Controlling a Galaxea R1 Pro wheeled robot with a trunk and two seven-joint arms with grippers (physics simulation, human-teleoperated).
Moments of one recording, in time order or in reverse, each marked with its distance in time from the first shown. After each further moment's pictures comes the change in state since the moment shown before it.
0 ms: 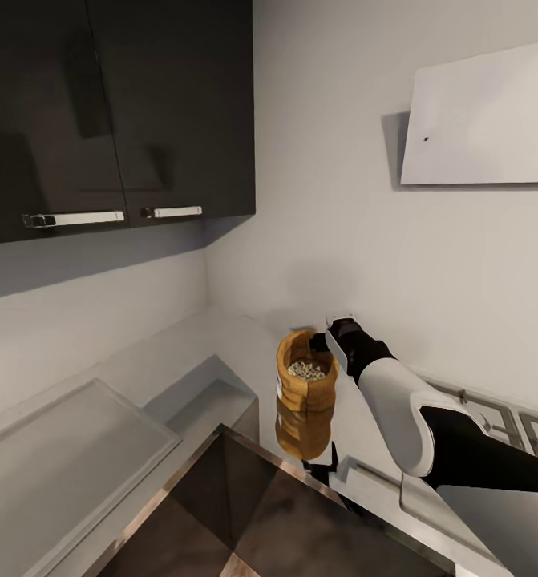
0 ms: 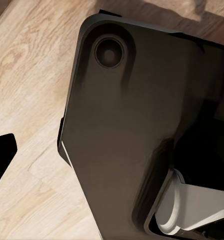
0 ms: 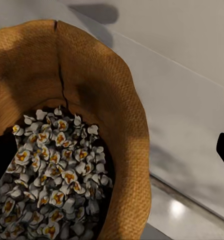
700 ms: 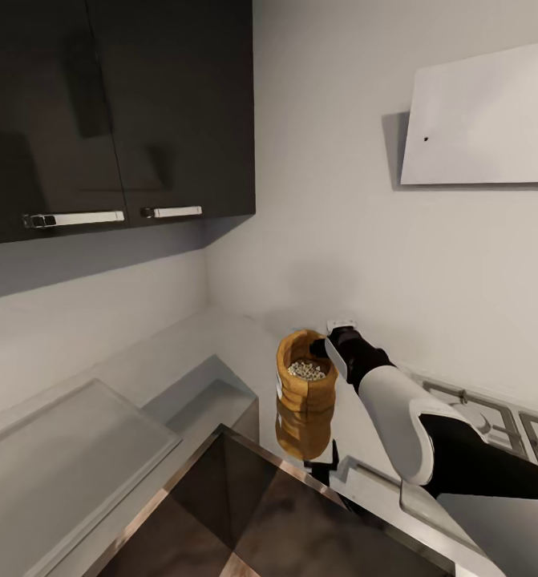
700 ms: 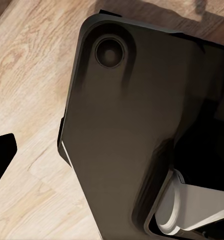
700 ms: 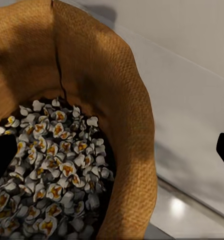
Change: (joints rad) left arm 0.000 0.001 0.001 0.000 0.000 0.000 0.000; right arm 0.031 0.000 0.000 0.002 -0.001 -0.032 -0.009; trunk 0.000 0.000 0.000
